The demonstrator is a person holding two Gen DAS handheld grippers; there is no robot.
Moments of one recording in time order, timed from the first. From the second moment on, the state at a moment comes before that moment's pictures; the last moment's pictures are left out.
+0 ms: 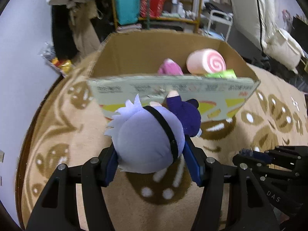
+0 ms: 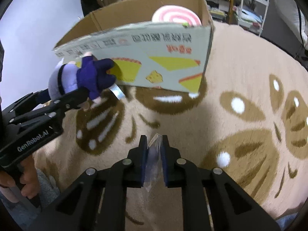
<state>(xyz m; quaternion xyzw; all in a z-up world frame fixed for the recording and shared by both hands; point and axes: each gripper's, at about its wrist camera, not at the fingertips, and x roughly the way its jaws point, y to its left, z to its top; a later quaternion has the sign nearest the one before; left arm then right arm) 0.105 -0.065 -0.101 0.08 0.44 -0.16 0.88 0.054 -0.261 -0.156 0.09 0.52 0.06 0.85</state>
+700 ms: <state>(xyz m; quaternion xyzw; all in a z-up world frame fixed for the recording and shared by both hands) 0.063 -0.033 -0.022 0.07 0.25 -0.10 0.96 0.040 -0.249 -0.065 0.01 0.28 0.04 0.96</state>
